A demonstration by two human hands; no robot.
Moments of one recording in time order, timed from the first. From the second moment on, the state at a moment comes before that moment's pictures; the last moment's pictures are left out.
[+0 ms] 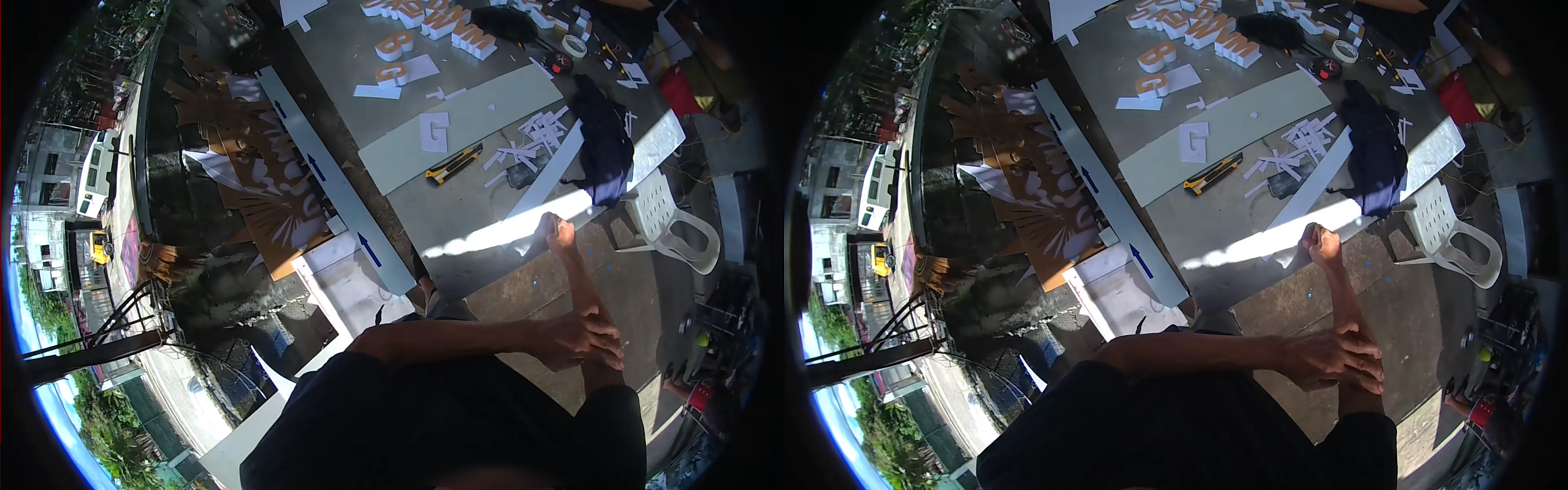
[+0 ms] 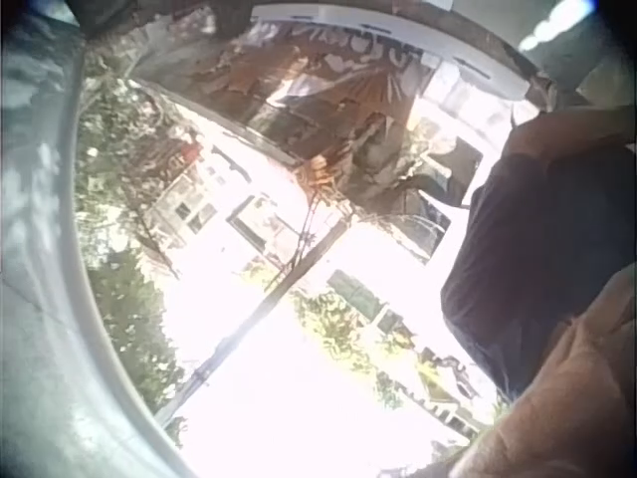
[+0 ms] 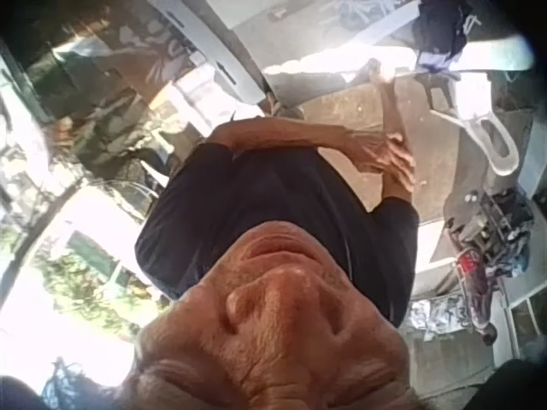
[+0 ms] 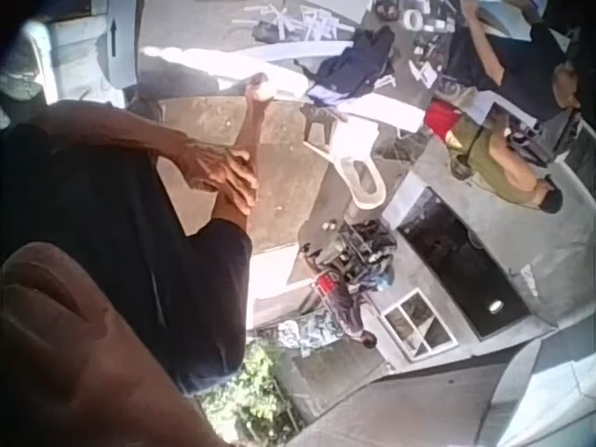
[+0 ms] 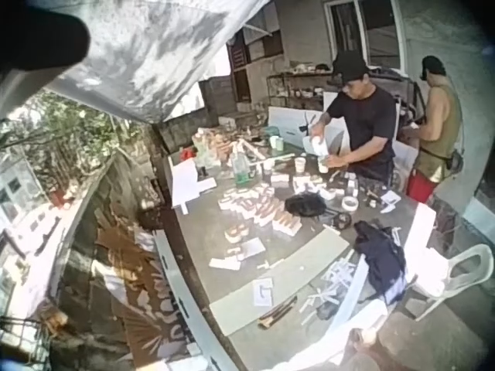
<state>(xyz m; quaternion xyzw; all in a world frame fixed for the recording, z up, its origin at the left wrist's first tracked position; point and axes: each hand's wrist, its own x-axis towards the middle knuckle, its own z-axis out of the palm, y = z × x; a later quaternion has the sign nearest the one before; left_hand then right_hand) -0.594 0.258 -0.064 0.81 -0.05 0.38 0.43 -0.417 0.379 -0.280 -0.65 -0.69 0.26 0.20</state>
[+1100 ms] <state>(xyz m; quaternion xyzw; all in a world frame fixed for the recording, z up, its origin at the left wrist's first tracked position) -0.718 0.387 -0.052 0.69 -0.18 0.42 0.57 -0.449 0.360 -0.274 -0.80 -0.49 0.30 0.17</state>
